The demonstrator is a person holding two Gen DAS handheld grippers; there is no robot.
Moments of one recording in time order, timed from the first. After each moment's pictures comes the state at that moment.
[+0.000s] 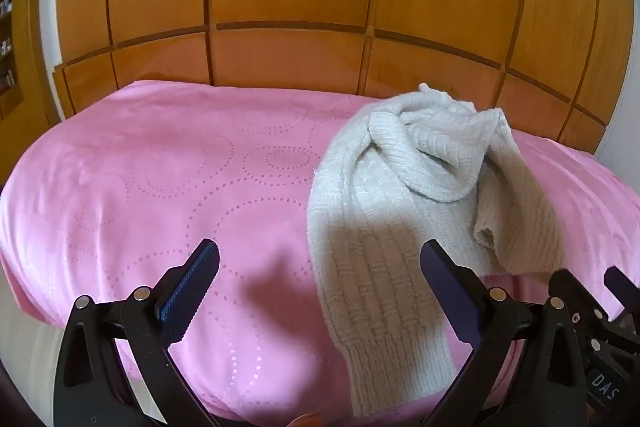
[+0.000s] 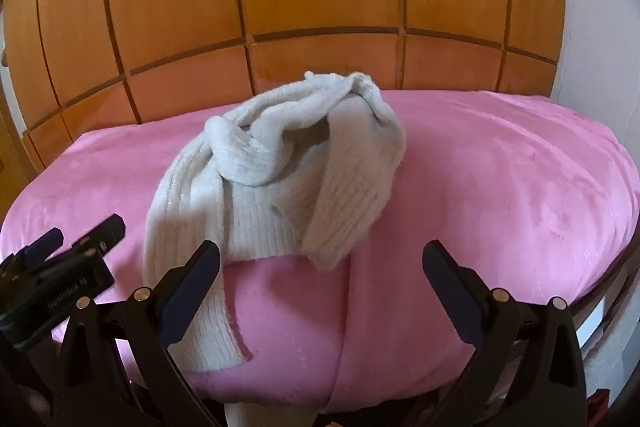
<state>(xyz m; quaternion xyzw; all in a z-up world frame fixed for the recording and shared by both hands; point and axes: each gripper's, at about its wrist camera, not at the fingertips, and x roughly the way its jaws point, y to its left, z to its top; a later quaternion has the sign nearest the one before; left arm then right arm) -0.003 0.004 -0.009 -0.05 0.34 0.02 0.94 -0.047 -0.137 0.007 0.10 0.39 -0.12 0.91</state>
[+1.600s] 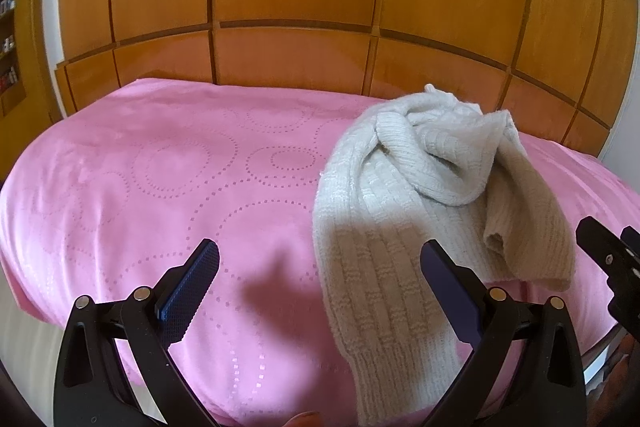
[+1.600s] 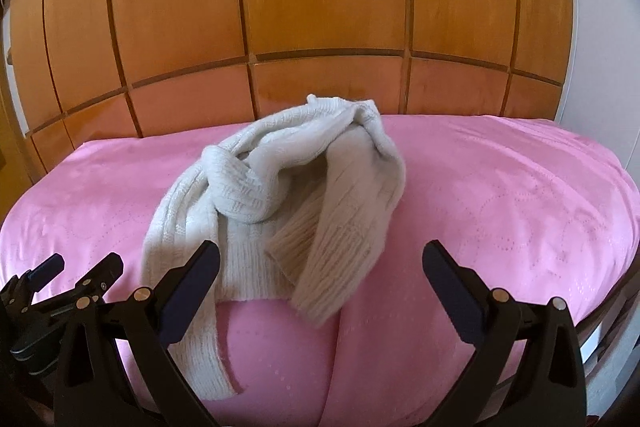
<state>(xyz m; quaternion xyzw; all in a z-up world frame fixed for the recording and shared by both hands) 0.005 0.009 -0.013 -0.05 0.34 0.03 0.94 -0.020 -0.147 0.025 0.07 0.37 -0.10 0.92</state>
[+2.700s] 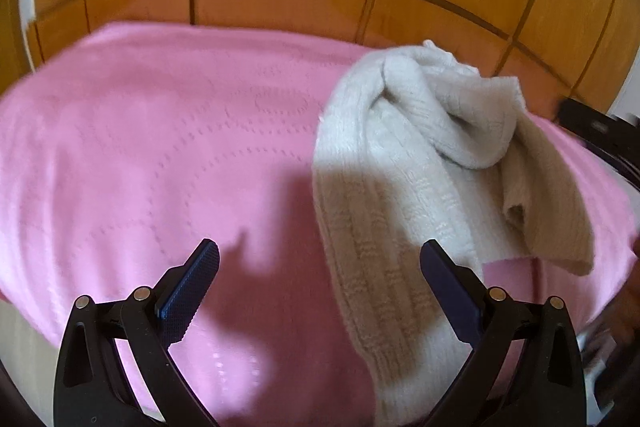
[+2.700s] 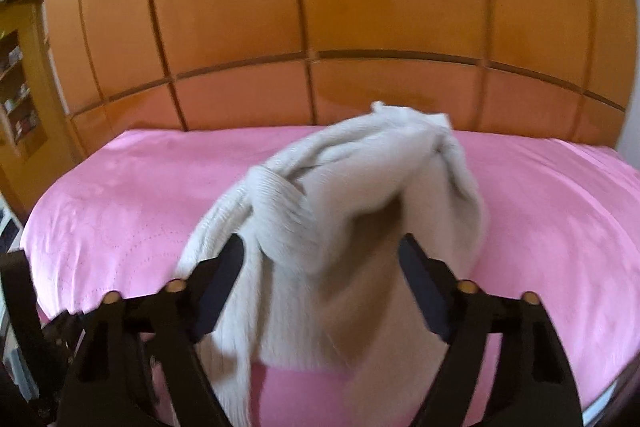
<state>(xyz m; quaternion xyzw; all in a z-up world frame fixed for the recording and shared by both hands) 0.039 0.032 -0.057 -0.10 0.42 -0.03 0.90 0.073 -0.139 0.017 0.06 0.39 0.02 0.92</state>
